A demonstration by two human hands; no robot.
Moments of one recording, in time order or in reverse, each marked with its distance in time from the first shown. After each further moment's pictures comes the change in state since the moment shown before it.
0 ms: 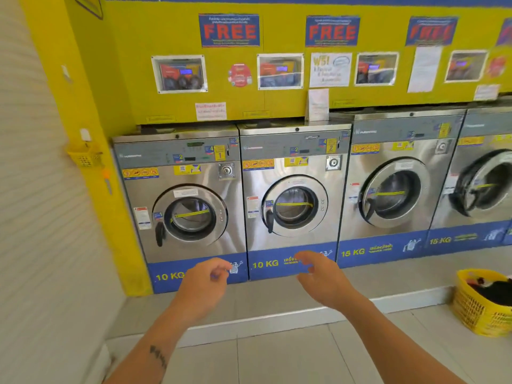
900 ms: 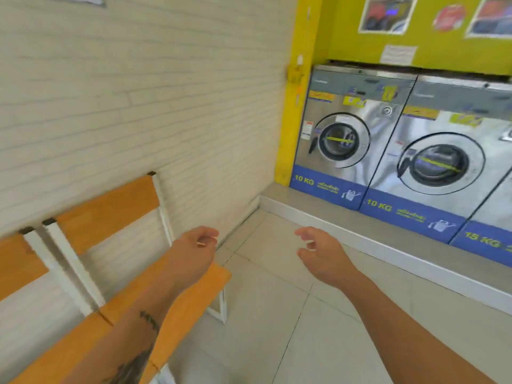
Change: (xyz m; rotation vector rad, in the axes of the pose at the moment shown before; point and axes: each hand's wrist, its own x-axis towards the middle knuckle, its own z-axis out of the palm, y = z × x) left_hand -0.709 -0.005 -0.127 -0.089 0.530 -0.558; right_hand -0.563 -0.108 0.067 0.035 -0.546 -0.383
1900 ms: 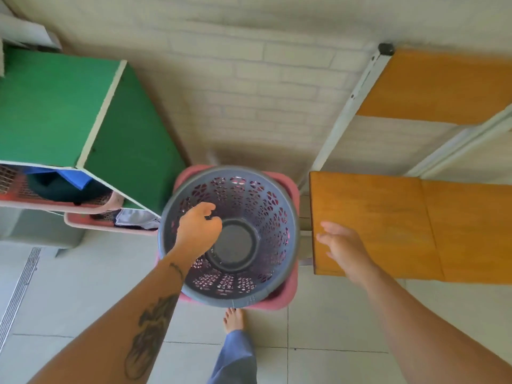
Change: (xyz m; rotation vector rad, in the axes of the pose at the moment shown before) left_hand -0.448 -0.550 -0.407 -0.085 0.643 -1.083; right_hand -0.306 -0.252 0.652 -0.090 -1.023 0.159
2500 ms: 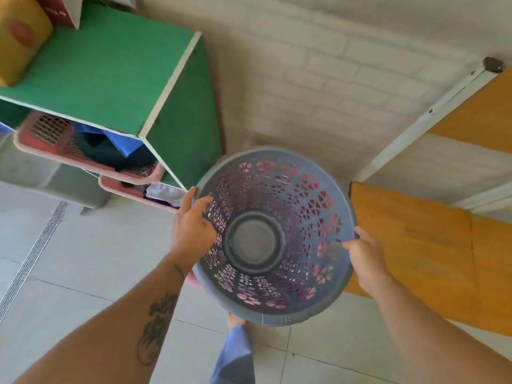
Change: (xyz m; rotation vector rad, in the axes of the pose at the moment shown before) left_hand 0.012 -0.092 -0.031 0.062 0.252 0.153; right_hand 0.021 -0.020 0.051 -0.002 0.160 0.082
